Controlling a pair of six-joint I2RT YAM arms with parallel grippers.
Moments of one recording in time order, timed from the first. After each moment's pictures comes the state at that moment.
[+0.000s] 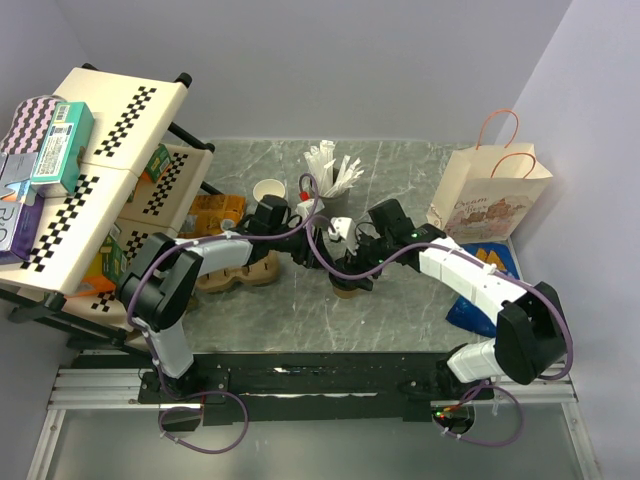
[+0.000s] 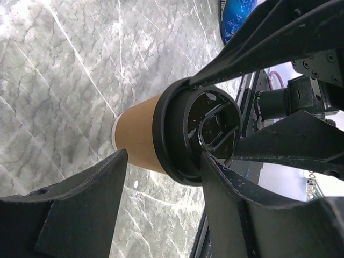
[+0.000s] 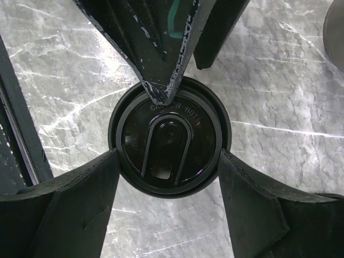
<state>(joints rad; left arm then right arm) -0.56 1.77 0.97 0.20 0.84 -0.37 0.55 1.38 0.97 -0.56 -0.47 -0.59</state>
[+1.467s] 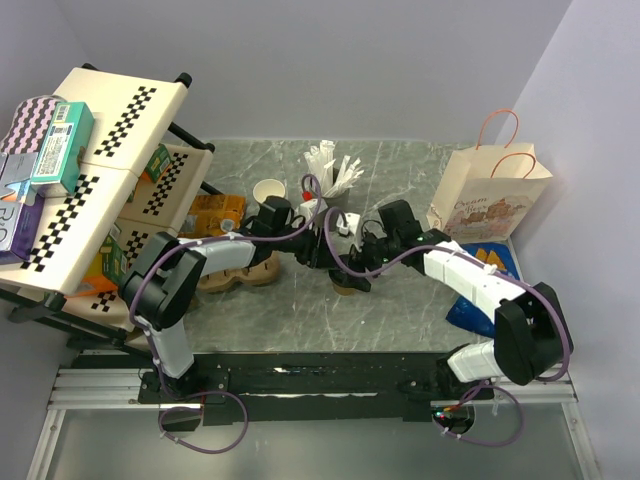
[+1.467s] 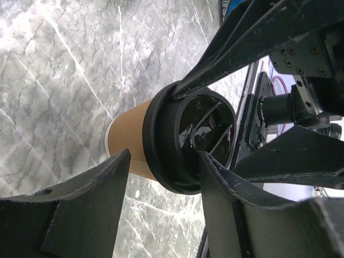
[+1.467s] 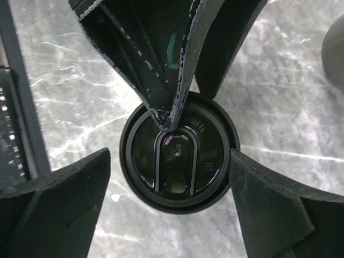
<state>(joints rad) -0.58 1.79 0.97 0.25 0.81 -0.38 0.48 1.38 0.88 -0.39 -0.63 -0.53</state>
